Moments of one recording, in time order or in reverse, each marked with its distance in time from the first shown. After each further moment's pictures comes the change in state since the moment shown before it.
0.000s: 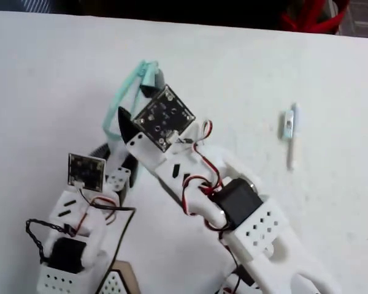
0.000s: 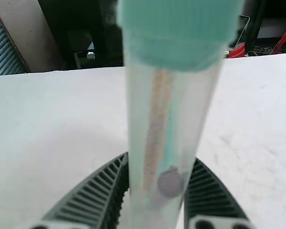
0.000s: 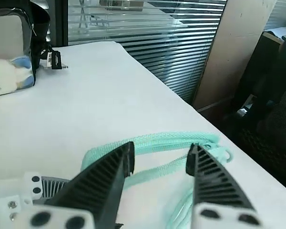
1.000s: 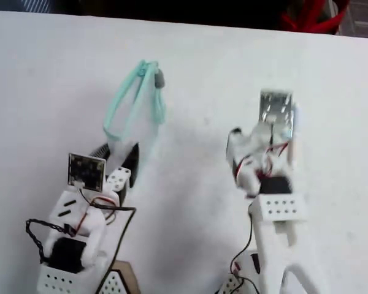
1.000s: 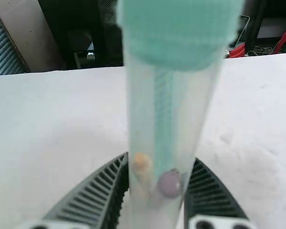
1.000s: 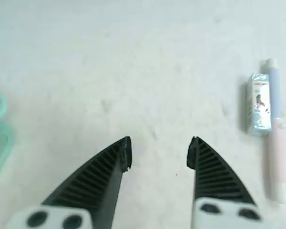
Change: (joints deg) left arm 0.0 0.0 0.0 0.0 0.0; right arm 39.0 -0.1 40.4 -16.5 -19.0
